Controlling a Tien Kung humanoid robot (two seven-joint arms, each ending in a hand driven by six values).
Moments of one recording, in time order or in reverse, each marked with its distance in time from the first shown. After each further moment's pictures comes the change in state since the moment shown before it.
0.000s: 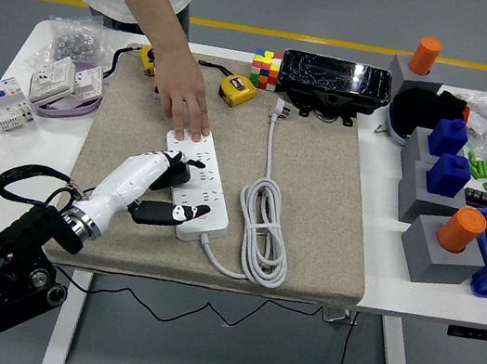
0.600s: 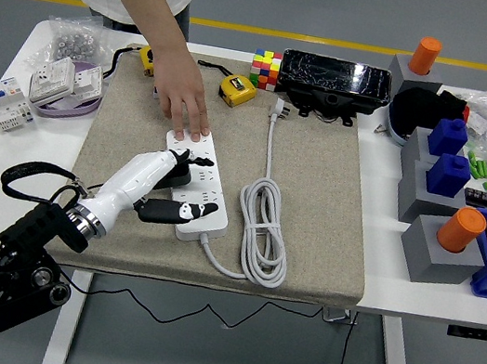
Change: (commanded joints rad) left arm 0.006 0.007 -0.010 -0.052 -0.025 -0.001 -0.006; right arm -0.002 -0.001 0.000 0.000 -0.001 0.000 0.000
